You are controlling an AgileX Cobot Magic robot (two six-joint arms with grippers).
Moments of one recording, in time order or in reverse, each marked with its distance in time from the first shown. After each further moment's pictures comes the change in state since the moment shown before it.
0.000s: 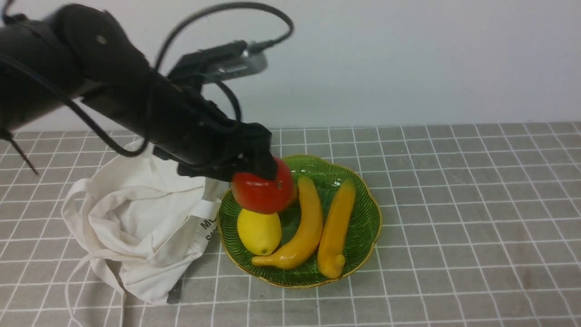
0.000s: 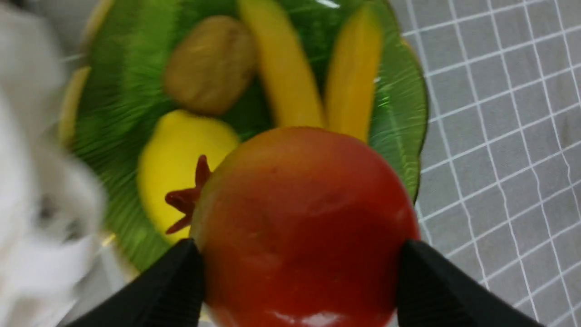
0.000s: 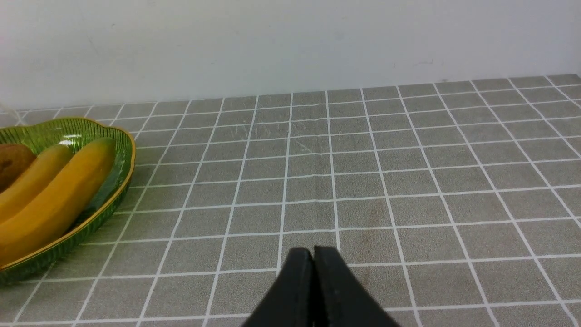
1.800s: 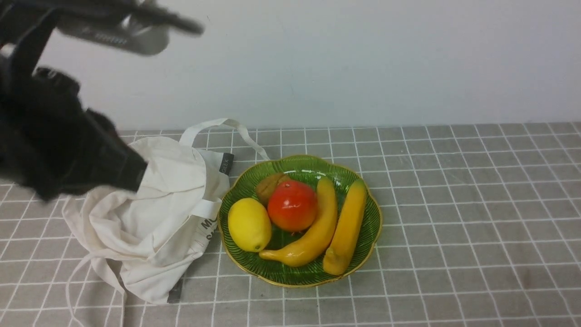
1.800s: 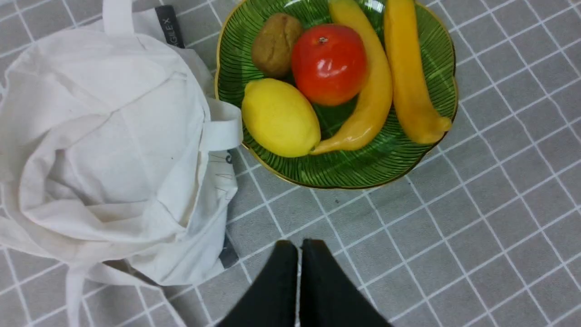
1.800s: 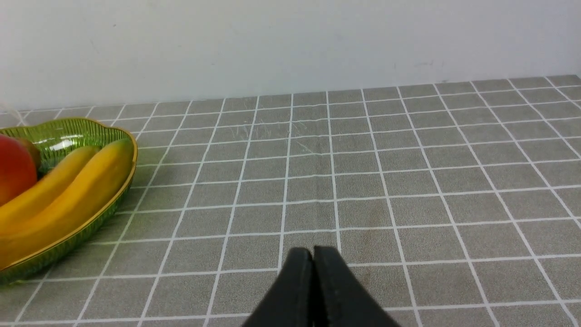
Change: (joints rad) right arm 0.000 0.000 0.000 0.000 0.000 0.000; left arm -0.031 -0.636 0.171 0.371 0.234 -0.091
